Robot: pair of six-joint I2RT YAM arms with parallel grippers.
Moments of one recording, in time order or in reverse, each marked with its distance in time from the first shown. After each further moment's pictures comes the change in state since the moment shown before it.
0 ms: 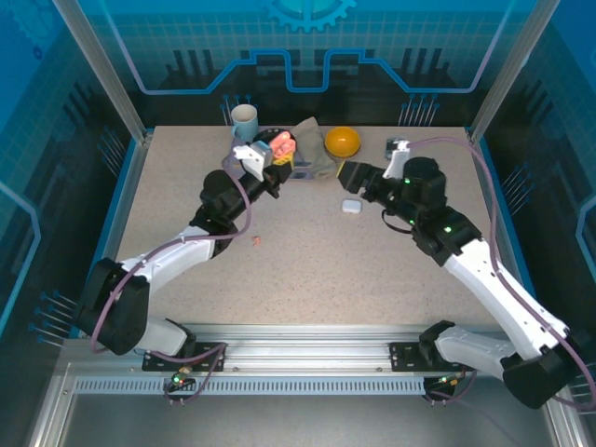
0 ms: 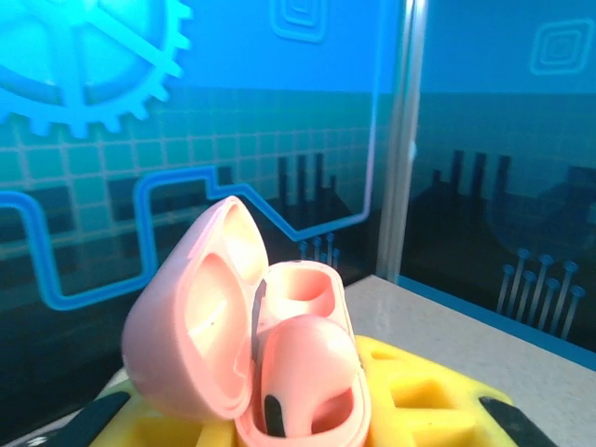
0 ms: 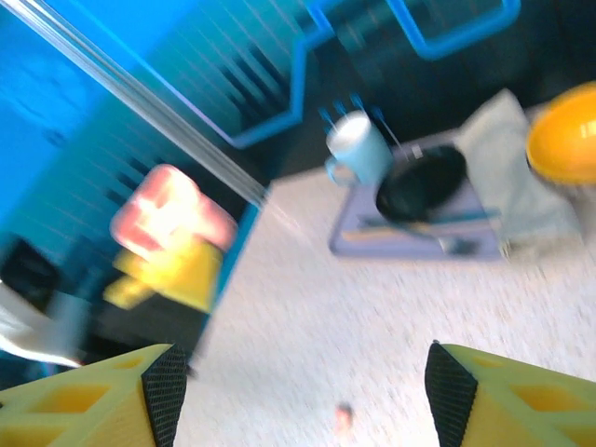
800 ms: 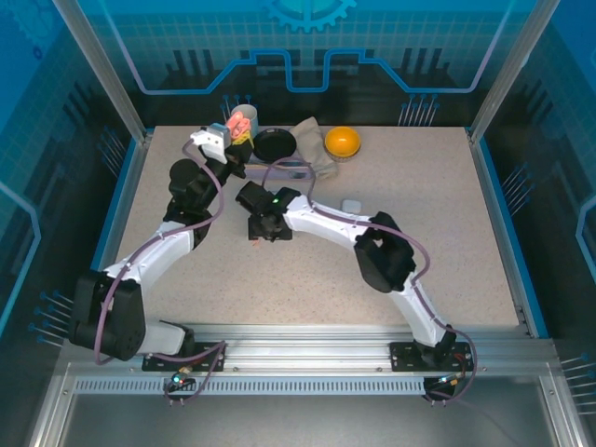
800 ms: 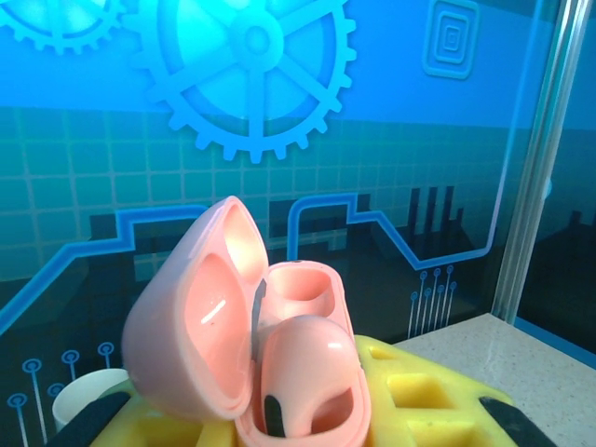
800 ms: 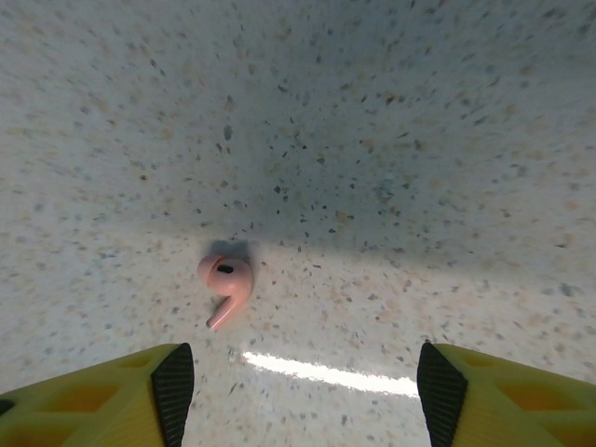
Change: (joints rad) left arm 0.211 -0.035 0.021 -0.028 -0.022 -0.035; right arm 0.407 1.172 0.864 -0.606 0.253 0.163
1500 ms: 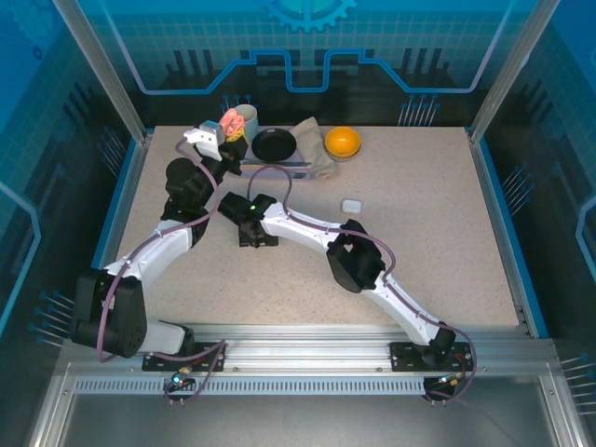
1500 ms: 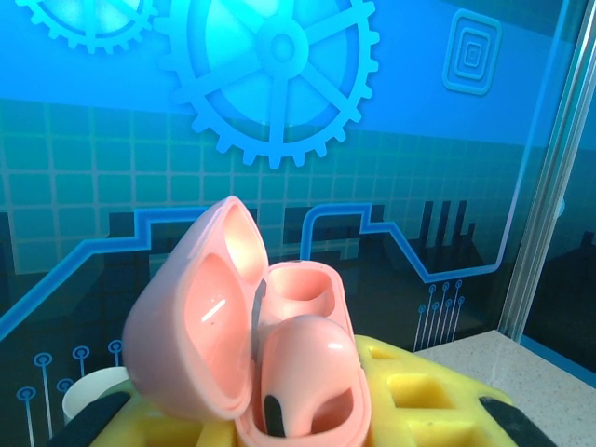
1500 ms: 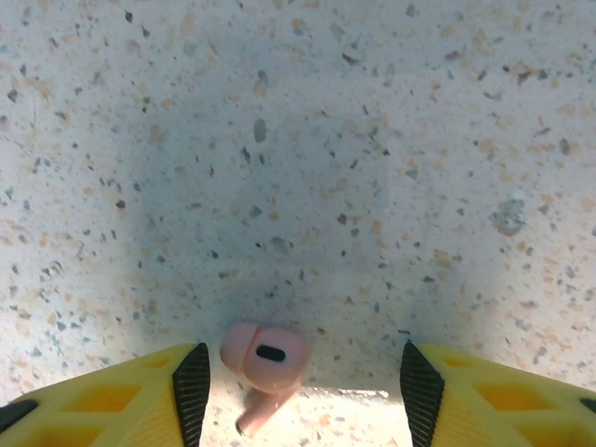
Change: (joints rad) left arm 0.030 0.011 0.001 0.025 0.002 -0.051; right arm 0.040 0.270 0.332 -0.153 0.053 0.056
